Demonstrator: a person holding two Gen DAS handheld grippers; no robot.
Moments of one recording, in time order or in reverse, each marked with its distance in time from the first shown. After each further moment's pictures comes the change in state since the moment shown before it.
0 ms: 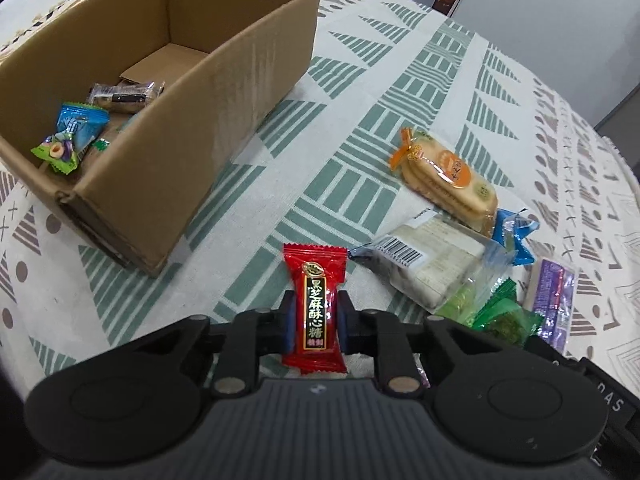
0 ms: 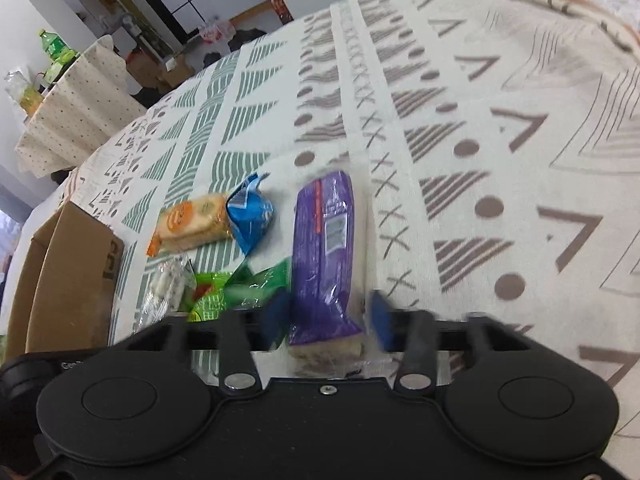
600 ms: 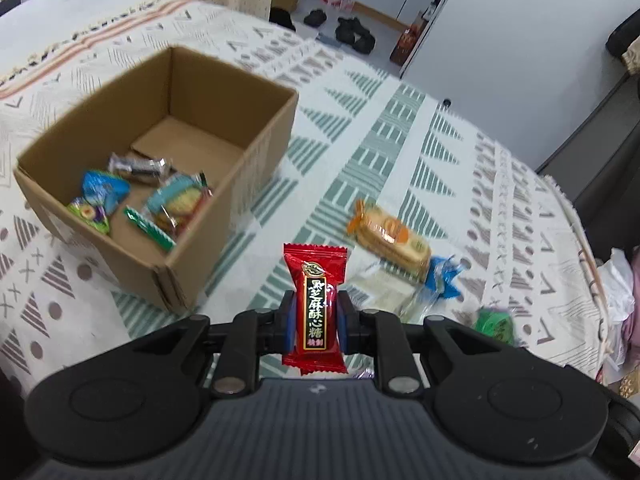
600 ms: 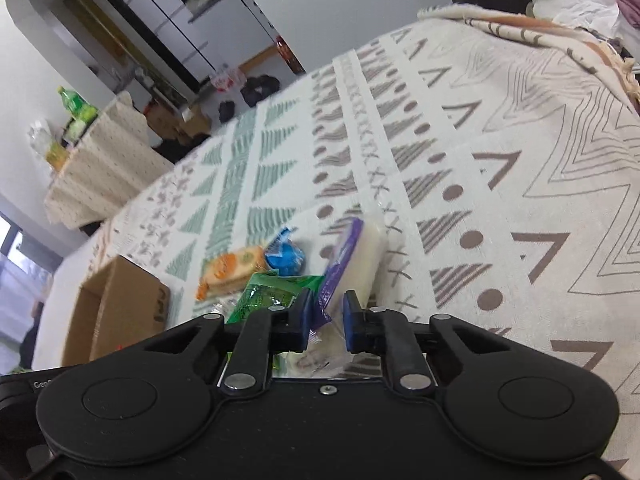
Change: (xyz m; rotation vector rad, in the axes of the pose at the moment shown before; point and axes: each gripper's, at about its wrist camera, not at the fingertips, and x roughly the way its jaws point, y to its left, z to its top) left arm -0.078 0.014 0.013 0.021 -0.141 -0.126; right arm -0.056 -0.004 0.004 0.080 -0.134 0.089
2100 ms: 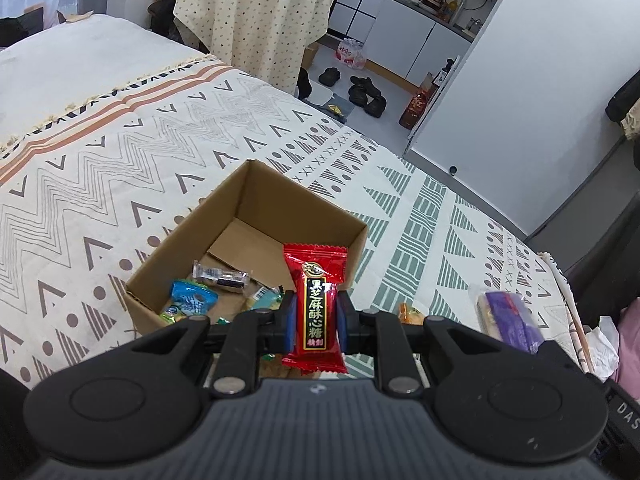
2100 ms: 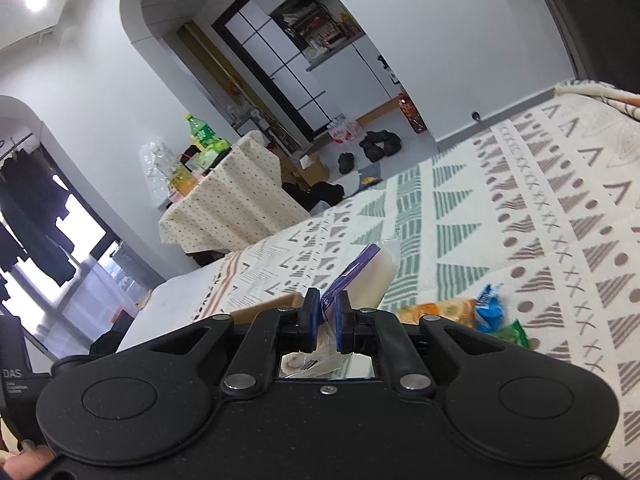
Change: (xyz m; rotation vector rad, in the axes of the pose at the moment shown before) left arm -0.062 0.078 0.067 -0.049 -0.144 -0.018; right arm -0.031 0.117 -0.010 -0.121 -0.184 0.309
